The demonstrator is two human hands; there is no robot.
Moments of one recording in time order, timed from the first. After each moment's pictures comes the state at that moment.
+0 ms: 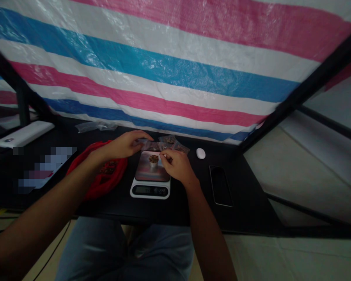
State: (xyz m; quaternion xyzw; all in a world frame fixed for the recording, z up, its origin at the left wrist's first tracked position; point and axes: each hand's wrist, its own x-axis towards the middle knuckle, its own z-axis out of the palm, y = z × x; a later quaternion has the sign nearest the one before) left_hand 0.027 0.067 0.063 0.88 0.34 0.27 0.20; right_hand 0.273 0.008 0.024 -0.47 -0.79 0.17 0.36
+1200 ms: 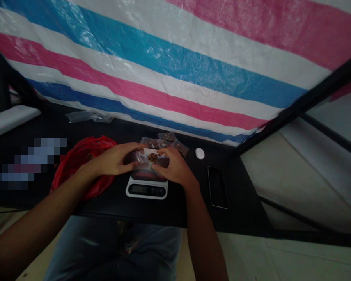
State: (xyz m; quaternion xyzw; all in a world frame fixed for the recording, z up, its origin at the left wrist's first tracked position) left_hand 0.006 0.027 0.022 0.88 0.34 0.25 0.20; right_hand 0.275 0.005 0.024 -0.44 -0.81 0.22 0.31
